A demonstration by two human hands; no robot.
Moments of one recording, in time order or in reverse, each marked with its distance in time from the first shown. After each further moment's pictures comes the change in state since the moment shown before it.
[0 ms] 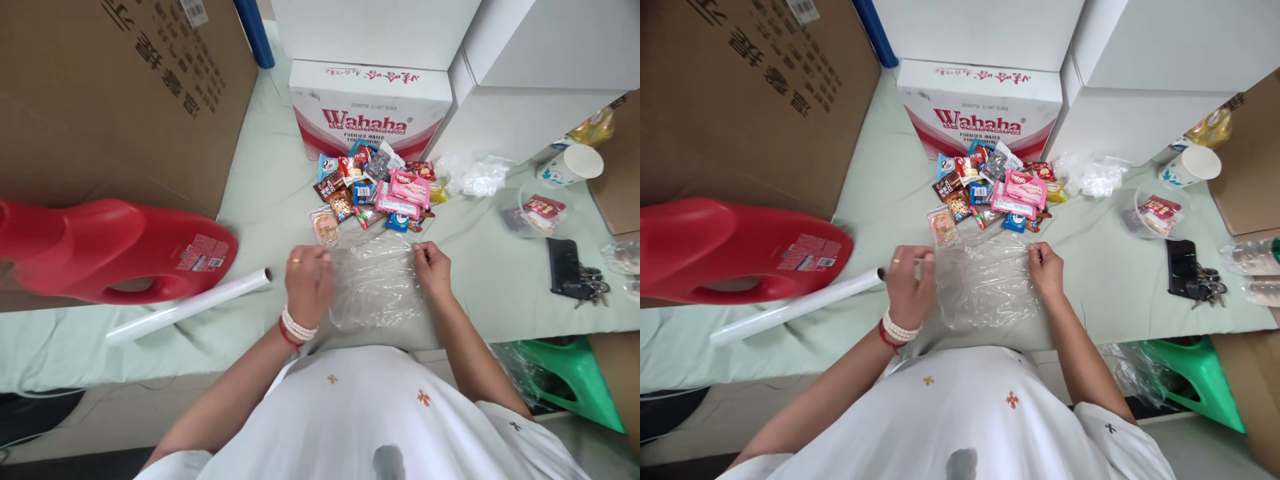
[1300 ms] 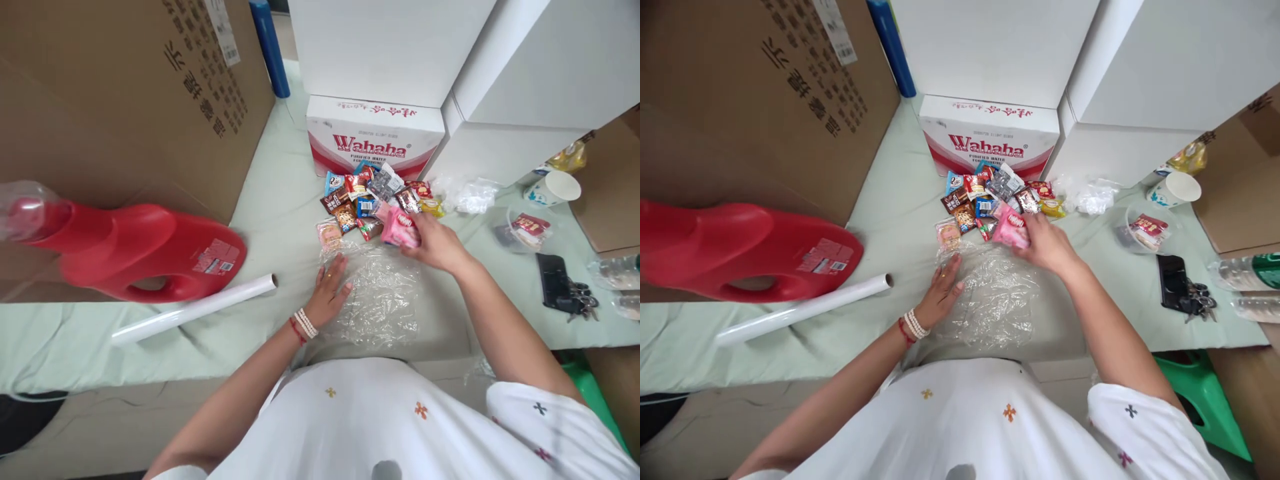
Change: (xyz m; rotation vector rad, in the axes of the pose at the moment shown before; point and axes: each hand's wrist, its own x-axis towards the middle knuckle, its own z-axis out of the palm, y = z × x) left_hand -0.032 -0.054 0.032 -0.086 -0.610 0.054; right_hand 0.061 -0.103 -0.039 -0.821 -0.372 -0.468
